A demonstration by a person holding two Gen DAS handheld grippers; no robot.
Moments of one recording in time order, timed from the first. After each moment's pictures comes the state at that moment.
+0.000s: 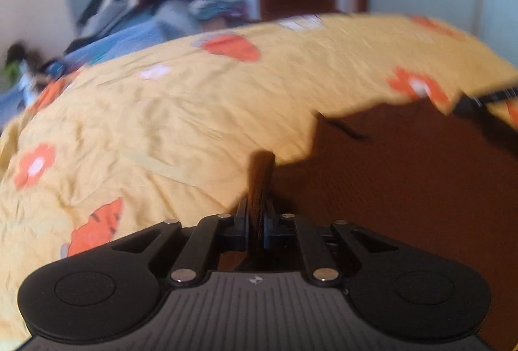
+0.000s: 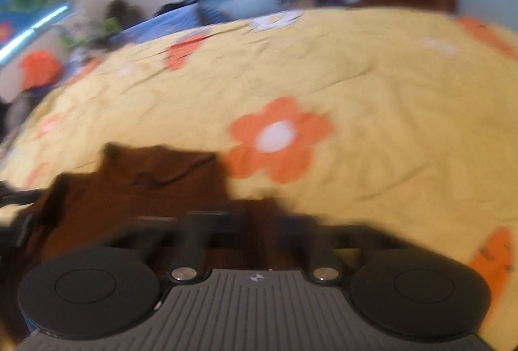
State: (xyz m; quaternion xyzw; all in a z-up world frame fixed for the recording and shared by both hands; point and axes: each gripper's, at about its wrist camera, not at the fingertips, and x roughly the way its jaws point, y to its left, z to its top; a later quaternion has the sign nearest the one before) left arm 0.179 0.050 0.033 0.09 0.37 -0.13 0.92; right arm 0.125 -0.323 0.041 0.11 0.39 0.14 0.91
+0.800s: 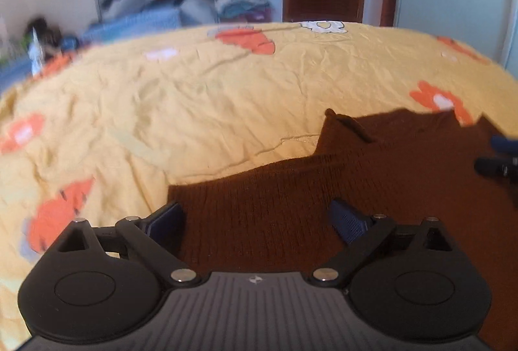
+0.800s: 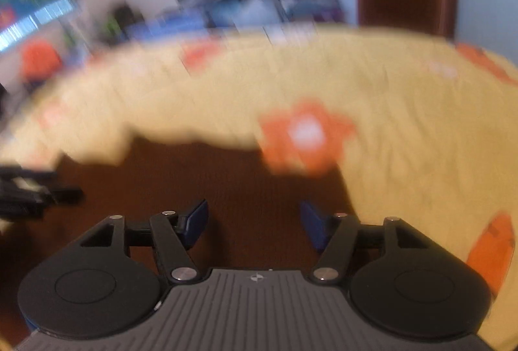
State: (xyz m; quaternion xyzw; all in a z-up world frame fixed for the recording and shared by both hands) left arm 0.192 0.032 -0.001 0.04 0.38 -0.11 0.92; right arm 0.081 -0.279 0.017 0.01 0.32 0.11 0.94
